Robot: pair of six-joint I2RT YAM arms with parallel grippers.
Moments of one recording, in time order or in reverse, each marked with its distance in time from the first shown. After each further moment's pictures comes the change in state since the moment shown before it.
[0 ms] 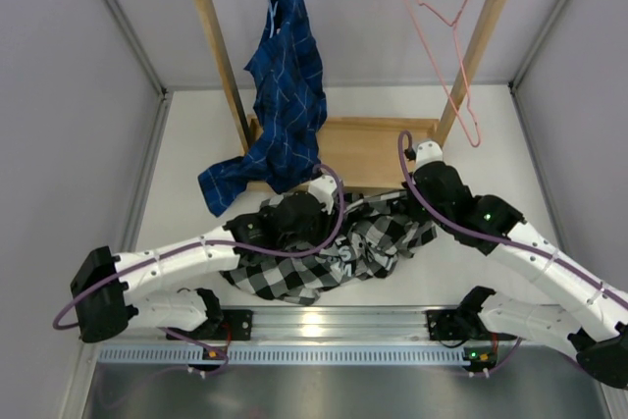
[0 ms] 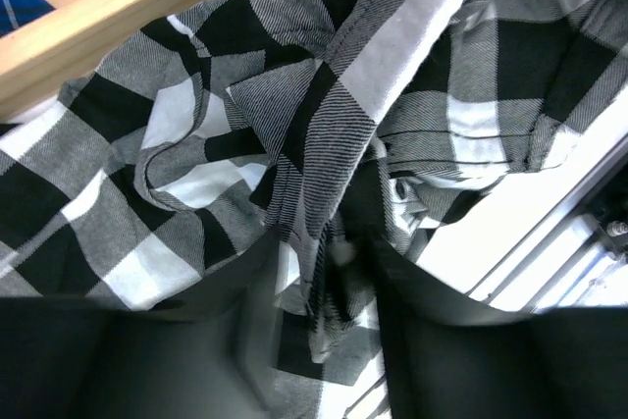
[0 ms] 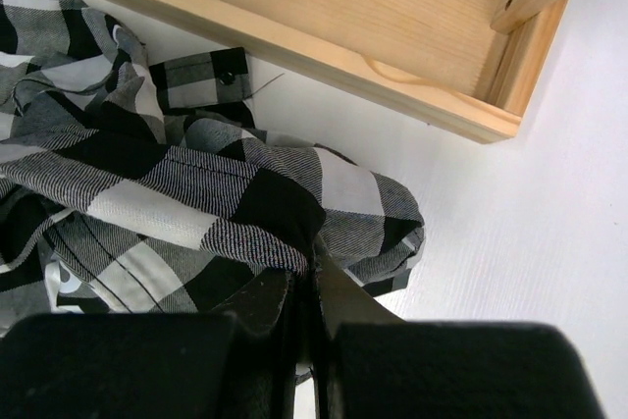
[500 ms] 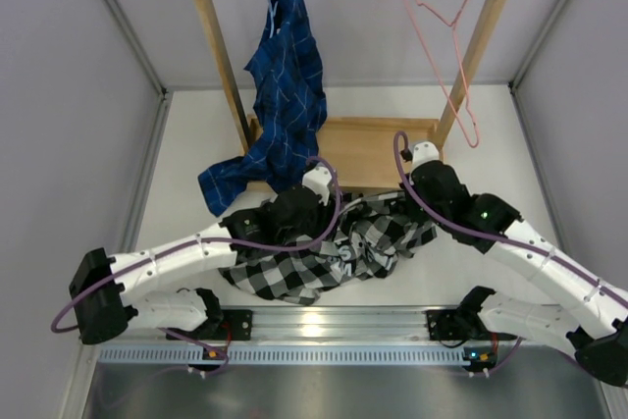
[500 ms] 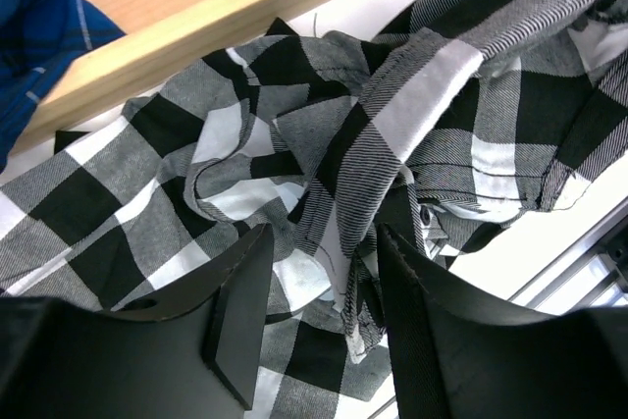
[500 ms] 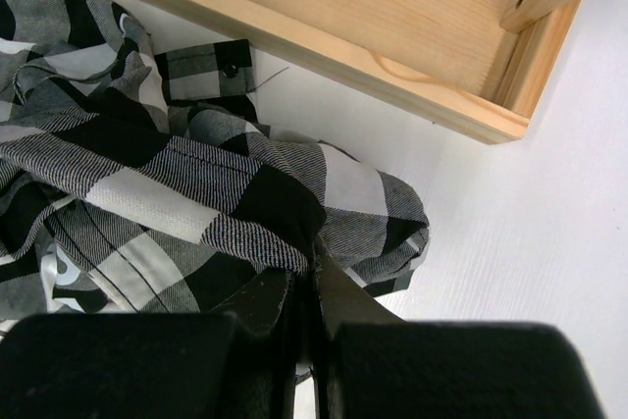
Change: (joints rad) left arm 0.016 0.000 0.043 -0.034 -0.079 -0.003; right arm -0.001 0.014 0.000 0.002 -0.023 -0.019
